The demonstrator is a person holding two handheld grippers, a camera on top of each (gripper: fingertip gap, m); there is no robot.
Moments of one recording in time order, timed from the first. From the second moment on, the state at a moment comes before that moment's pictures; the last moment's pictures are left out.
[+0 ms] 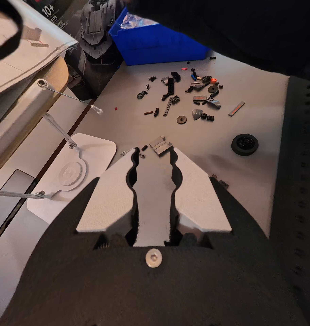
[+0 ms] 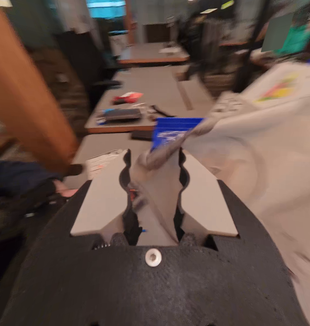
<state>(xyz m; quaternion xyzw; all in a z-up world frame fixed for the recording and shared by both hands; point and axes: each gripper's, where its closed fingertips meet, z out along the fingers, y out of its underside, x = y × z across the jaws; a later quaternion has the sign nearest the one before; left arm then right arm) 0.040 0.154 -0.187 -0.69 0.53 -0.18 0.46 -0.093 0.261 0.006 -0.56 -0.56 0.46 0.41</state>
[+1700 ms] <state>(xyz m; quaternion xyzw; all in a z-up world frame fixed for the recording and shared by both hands) 0.045 0.153 -0.205 -0.68 0.56 -0.13 0.45 0.140 0.487 -0.030 -0.73 -0.35 -0.03 0.58</state>
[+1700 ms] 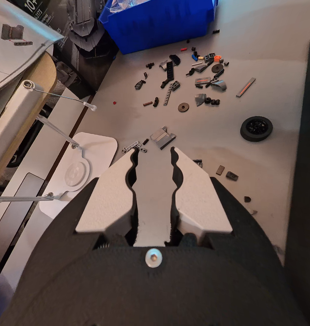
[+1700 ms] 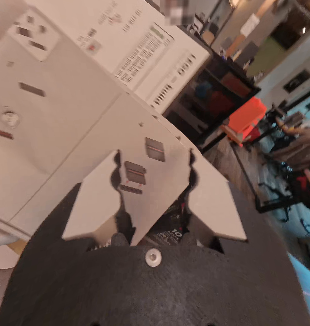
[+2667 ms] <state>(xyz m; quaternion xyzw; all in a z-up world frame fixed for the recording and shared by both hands) 0.048 0.150 -0.214 -0.68 0.58 -0.12 0.44 0.021 0.360 0.020 -0.65 -0.46 0.37 0.47</state>
